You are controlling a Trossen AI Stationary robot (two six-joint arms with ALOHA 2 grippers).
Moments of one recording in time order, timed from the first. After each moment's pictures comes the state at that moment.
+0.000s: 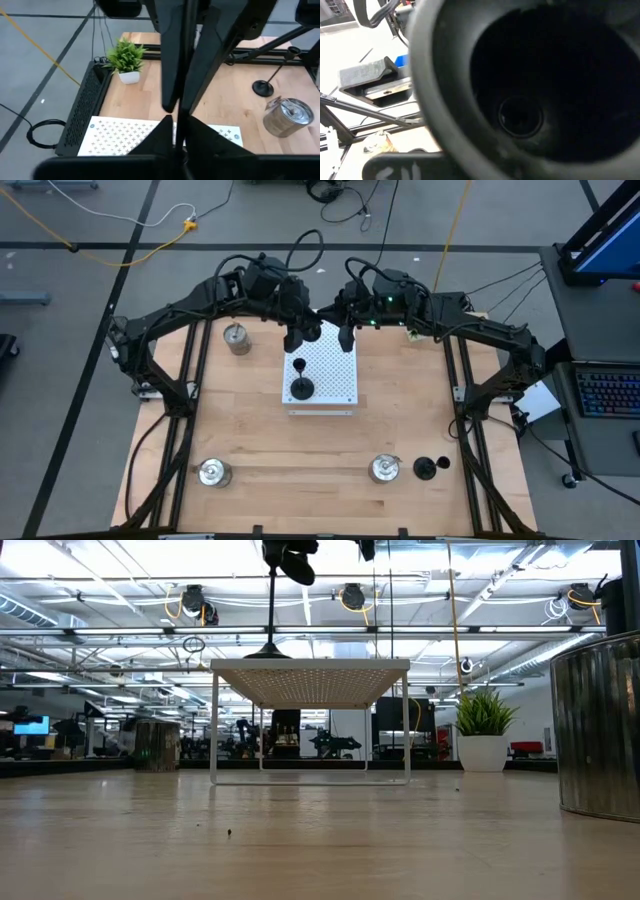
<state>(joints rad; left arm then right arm) 0.37 1.60 1.84 -0.80 0.22 0.19 -0.27 1.53 1.64 -0.34 -0.13 0.13</state>
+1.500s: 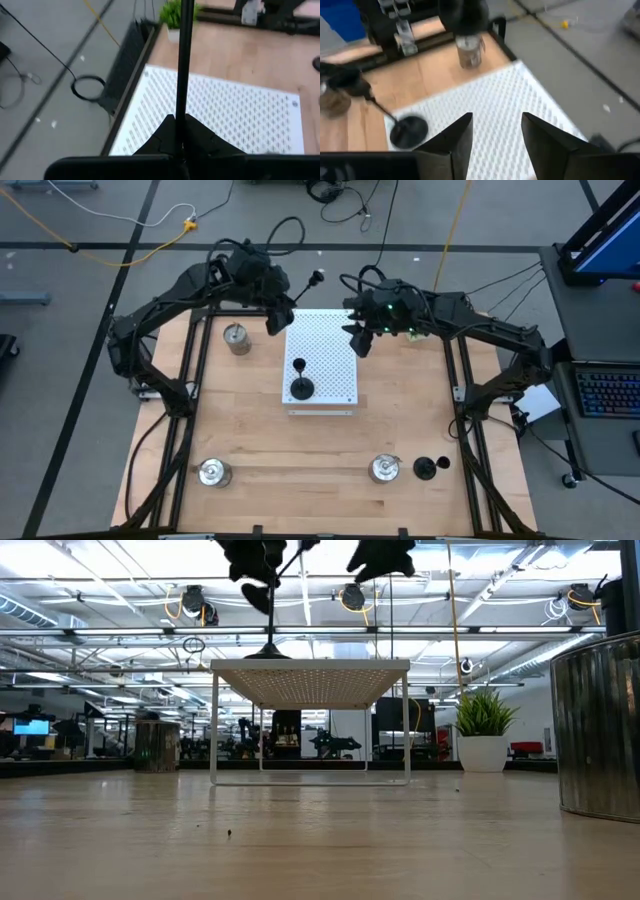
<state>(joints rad) 0.52 1.53 1.79 -0.97 0.14 0.21 -0.27 1.47 1.63 -0.76 0.08 0.15</state>
